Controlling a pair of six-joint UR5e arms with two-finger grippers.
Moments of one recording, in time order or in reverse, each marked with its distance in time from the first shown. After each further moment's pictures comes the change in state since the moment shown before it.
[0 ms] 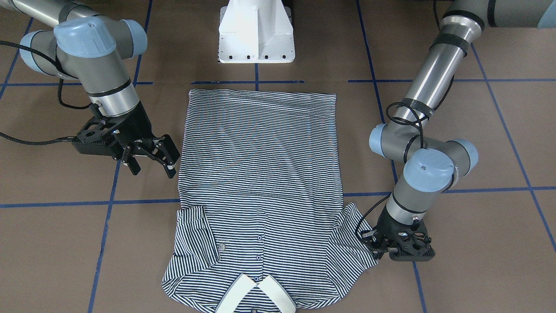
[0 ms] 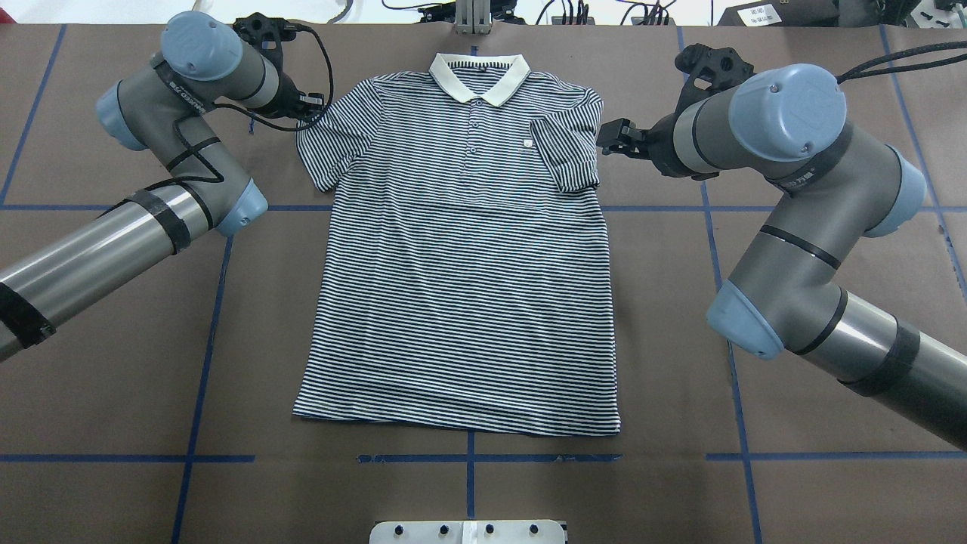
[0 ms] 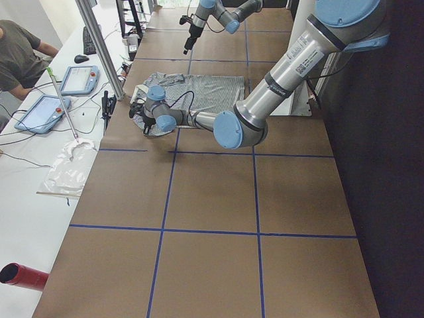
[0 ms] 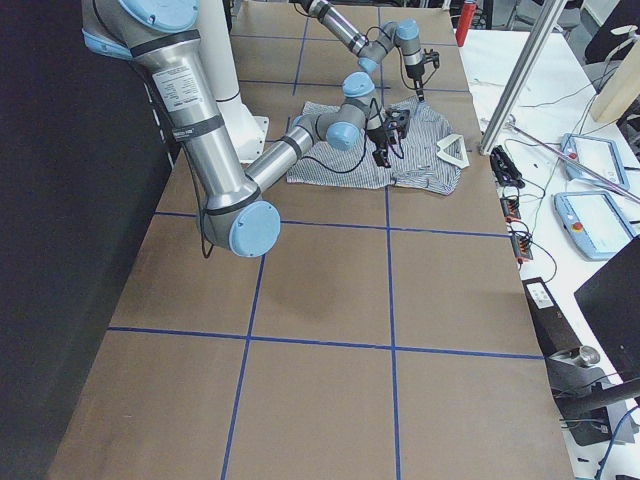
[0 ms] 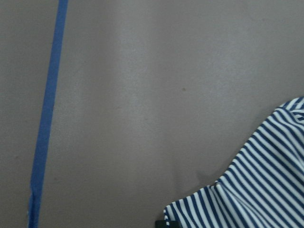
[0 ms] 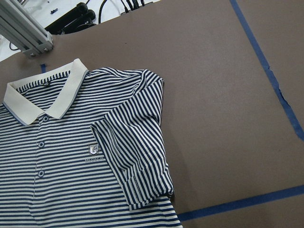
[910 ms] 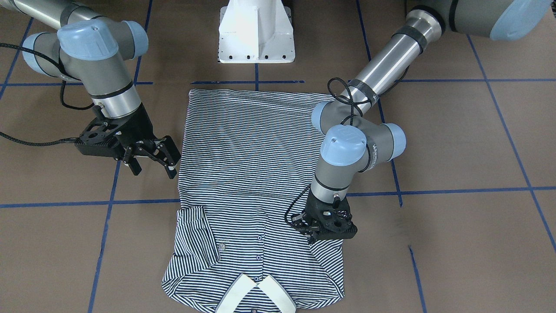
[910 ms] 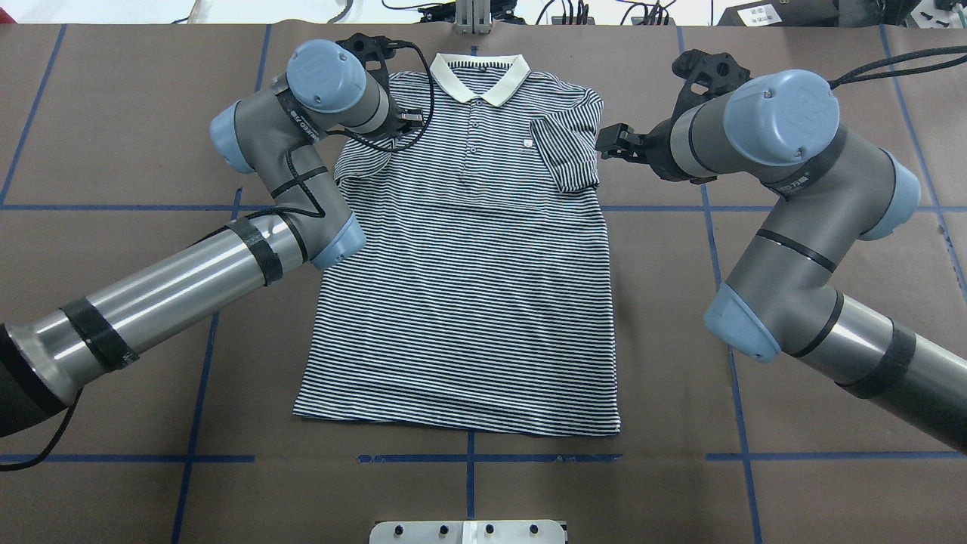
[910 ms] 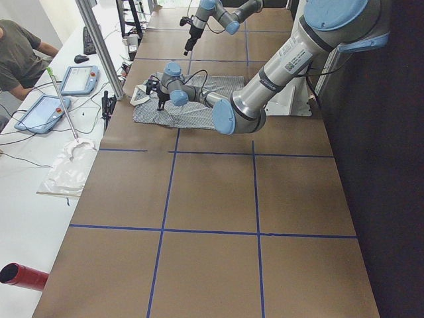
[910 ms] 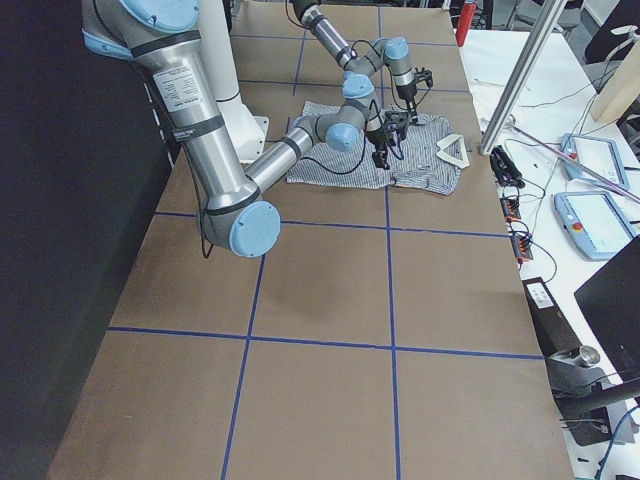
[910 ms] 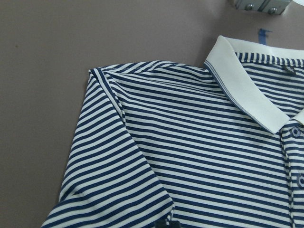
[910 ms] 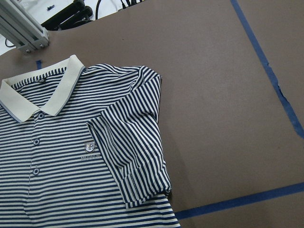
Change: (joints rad) left arm 0.144 -0.133 -0.007 0.088 0.155 -0.193; right arm -0.009 0.000 -0.011 0.000 -0.003 -0.001
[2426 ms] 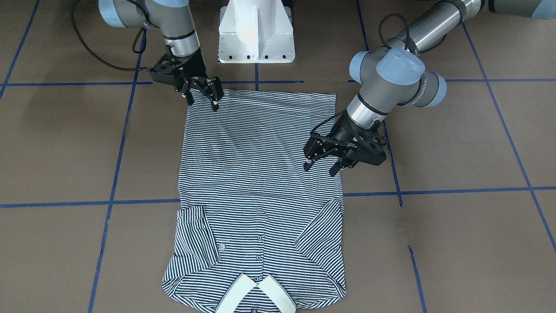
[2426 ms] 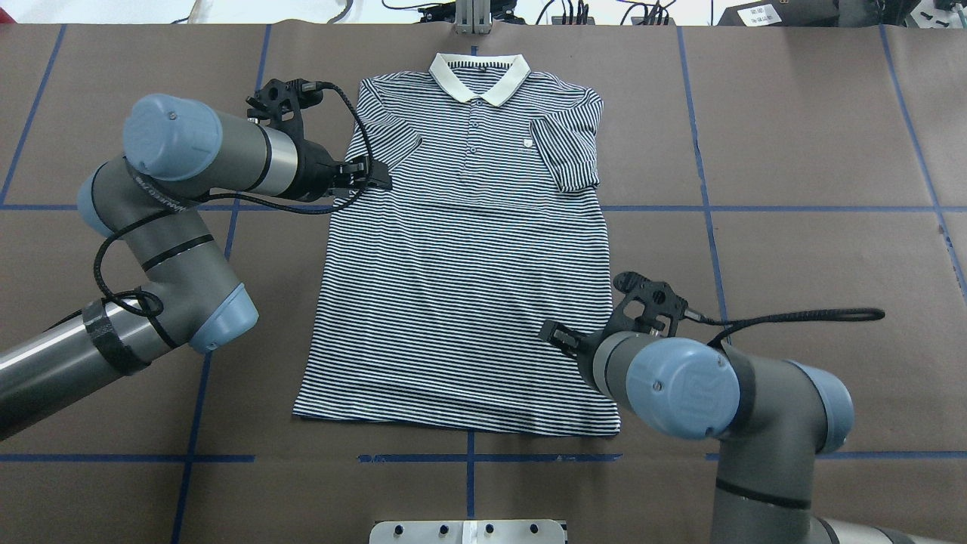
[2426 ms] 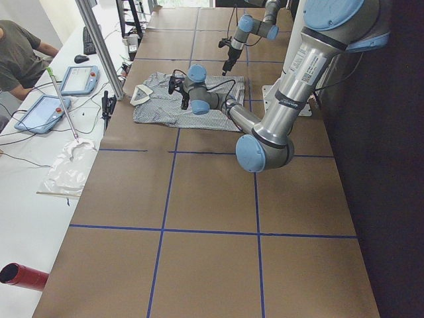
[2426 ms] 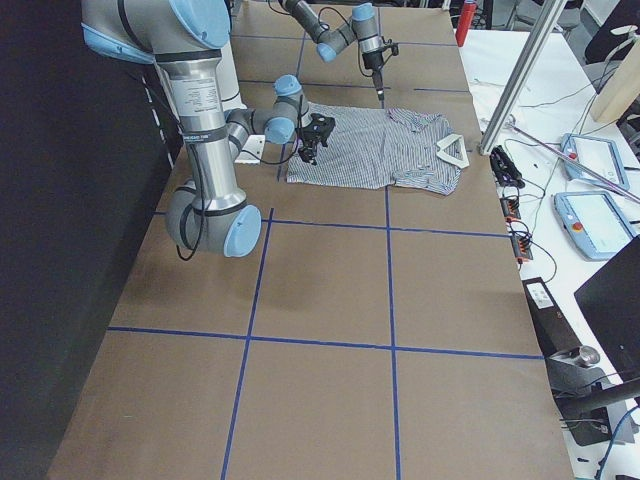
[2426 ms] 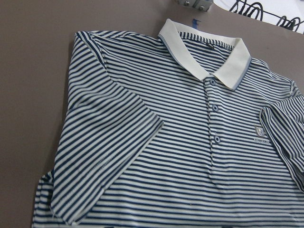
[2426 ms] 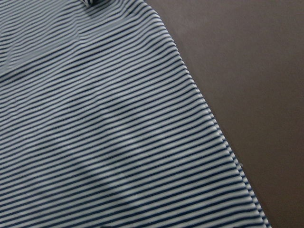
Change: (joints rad) left arm 0.025 0.428 -0.638 -0.062 -0.194 -0.122; right arm -0.510 -0.144 0.248 -0.182 -0.295 0.544
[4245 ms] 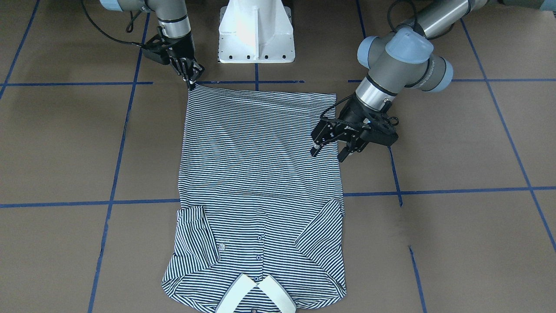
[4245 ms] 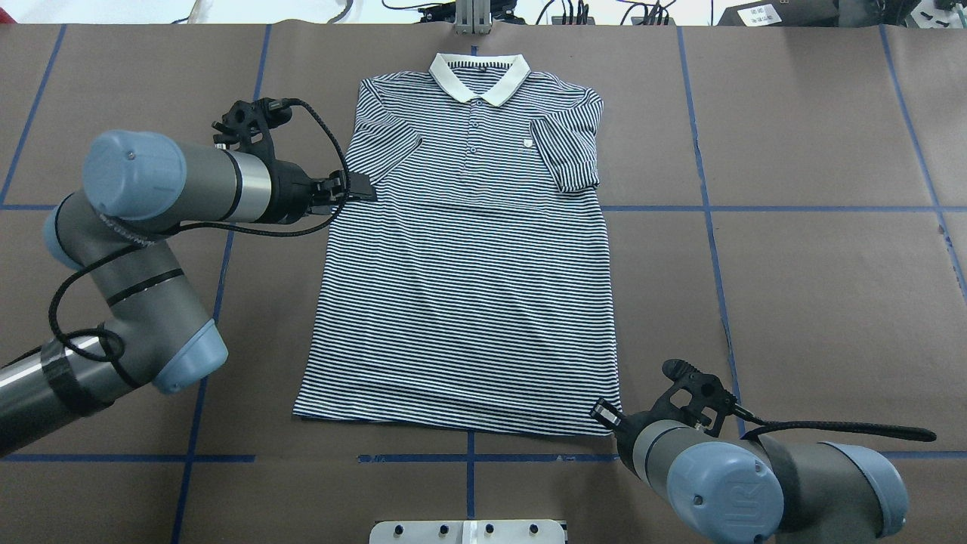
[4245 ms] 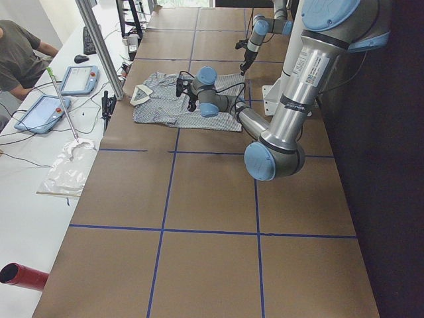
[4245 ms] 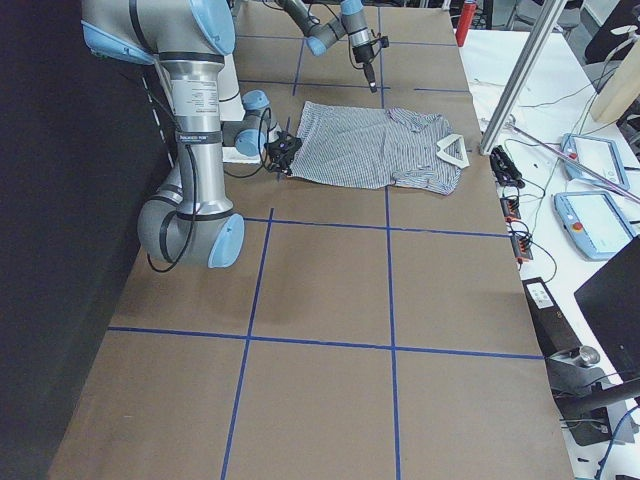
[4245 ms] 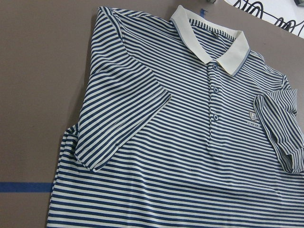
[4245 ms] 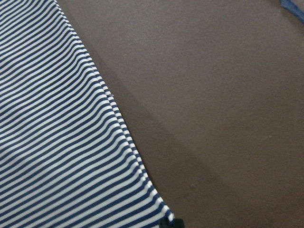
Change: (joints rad) left arm 0.077 0.134 -0.176 0.015 0.136 -0.131; right arm -0.137 -0.157 0.100 -0.019 -0.063 0.205
